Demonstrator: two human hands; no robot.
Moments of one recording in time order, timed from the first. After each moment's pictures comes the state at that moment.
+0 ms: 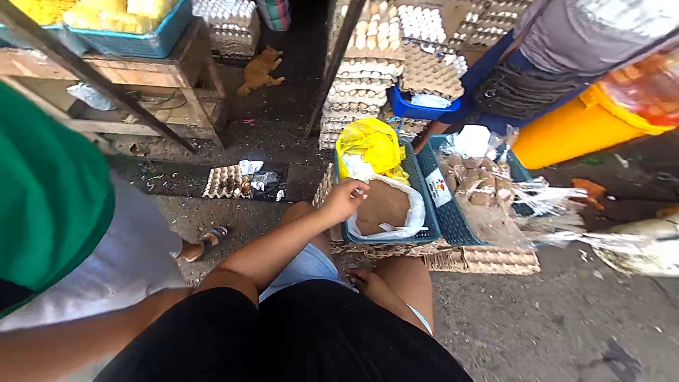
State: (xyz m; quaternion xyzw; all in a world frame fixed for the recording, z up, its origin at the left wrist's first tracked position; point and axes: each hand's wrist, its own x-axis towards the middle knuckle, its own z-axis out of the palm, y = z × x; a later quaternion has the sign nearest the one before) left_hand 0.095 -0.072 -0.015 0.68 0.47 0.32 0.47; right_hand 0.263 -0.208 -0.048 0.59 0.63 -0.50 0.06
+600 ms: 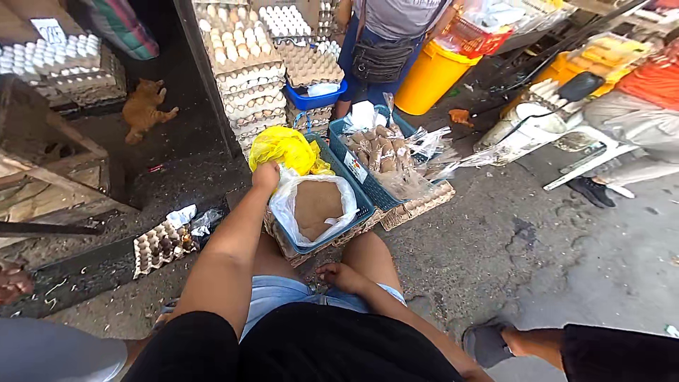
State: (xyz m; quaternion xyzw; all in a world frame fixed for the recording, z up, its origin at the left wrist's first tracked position) left_hand 0.130 0.105 -0.077 0.75 0.60 0.08 0.25; right_hand 0.304 -0.193 -0.152 0.60 0.46 -0.64 -0.12
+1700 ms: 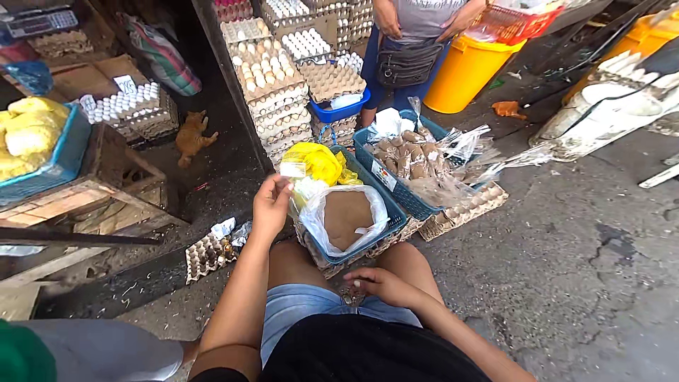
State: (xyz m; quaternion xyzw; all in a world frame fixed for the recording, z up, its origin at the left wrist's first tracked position) left_hand 0.061 -0.021 0.027 0.68 0.40 0.49 0.38; right_hand 0.309 -0.195 -0.080 0.50 0.59 -0.60 -0.20
